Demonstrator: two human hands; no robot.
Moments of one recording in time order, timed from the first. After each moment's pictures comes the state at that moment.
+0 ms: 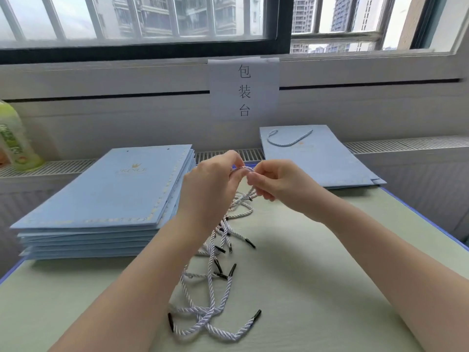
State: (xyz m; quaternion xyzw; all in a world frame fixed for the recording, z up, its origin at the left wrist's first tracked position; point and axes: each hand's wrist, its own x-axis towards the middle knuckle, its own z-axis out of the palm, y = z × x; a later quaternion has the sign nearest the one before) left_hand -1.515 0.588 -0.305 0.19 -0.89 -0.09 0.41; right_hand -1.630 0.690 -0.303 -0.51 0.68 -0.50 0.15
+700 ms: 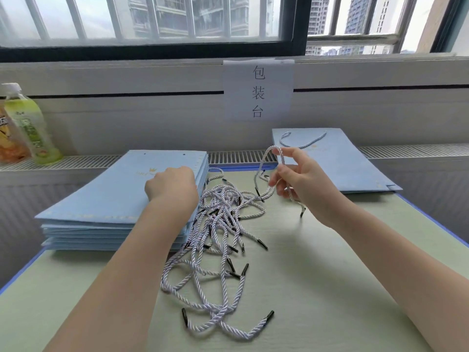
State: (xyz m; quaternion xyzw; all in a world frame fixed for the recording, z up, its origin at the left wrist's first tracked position) left_hand -1.488 0.537 -0.295 0.50 -0.86 0.07 0.07; right_hand -1.631 0.687 -0.306 -0.41 0.64 -0.62 0.18
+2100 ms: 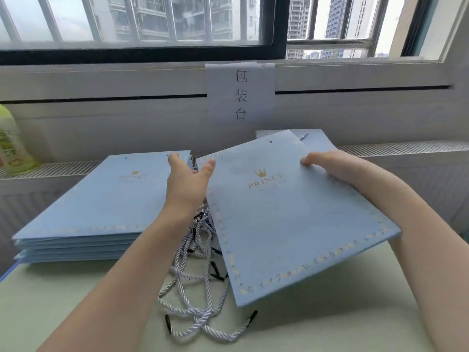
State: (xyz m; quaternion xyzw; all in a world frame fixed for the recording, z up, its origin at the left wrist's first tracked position) left_hand -1.515 0.559 -0.305 0.33 -0.71 -0.50 0.37; right_hand -1.696 0.738 -0.271 -0.23 0.84 -0.43 0.24
